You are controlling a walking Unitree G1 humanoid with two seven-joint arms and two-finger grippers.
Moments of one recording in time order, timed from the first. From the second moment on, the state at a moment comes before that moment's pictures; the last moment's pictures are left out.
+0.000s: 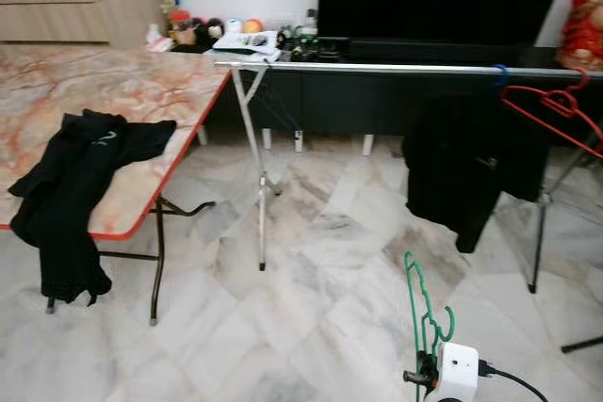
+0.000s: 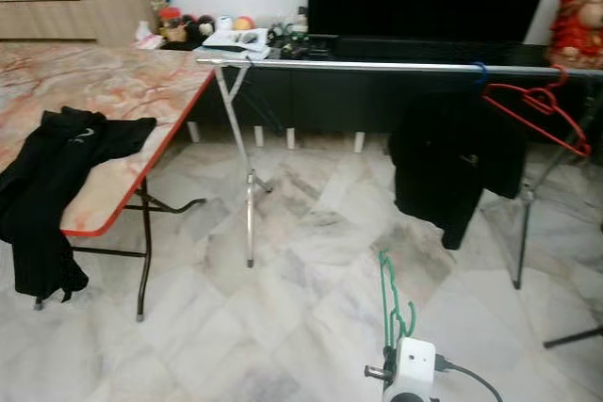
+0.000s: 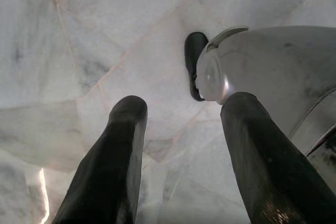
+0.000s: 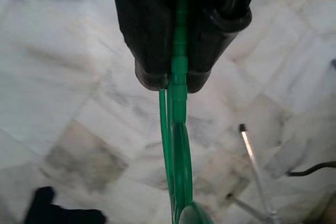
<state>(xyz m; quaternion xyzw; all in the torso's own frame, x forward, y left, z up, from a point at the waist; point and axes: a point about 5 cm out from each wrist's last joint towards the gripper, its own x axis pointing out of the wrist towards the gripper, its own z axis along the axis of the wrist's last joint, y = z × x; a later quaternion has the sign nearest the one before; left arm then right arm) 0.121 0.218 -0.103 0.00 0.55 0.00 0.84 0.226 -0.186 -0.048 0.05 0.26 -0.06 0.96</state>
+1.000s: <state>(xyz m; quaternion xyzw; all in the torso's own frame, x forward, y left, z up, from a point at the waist) 0.105 0.234 -0.104 0.02 0.57 0.00 0.82 0.249 -0.186 -0.031 0.04 0.23 -0.06 0.97</state>
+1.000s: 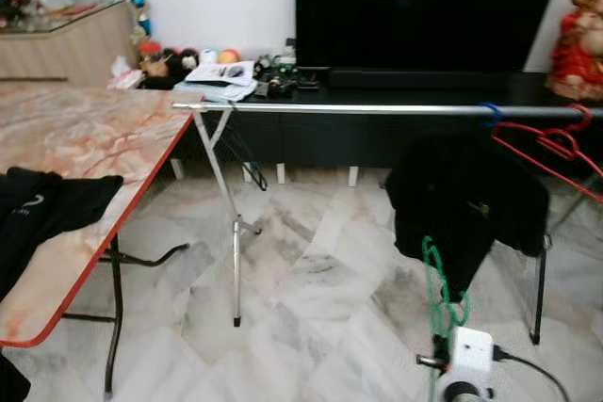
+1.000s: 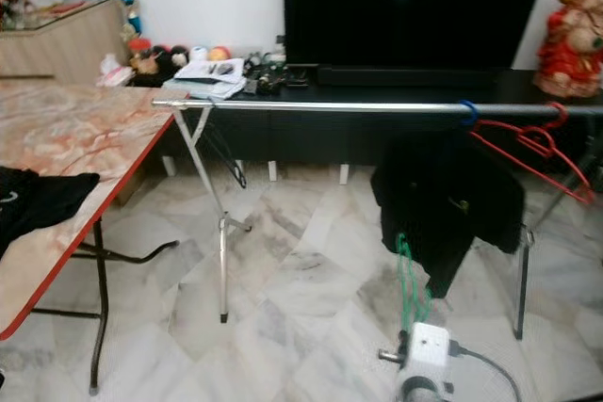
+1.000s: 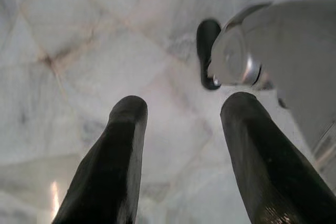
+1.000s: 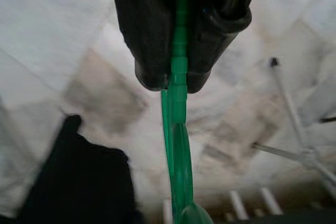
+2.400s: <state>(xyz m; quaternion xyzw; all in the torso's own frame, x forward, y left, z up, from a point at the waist) 0.125 0.209 -0.103 0.00 0.55 -0.02 0.83 0.271 -0.200 -0.008 -0.02 0.18 -0.07 0.98</state>
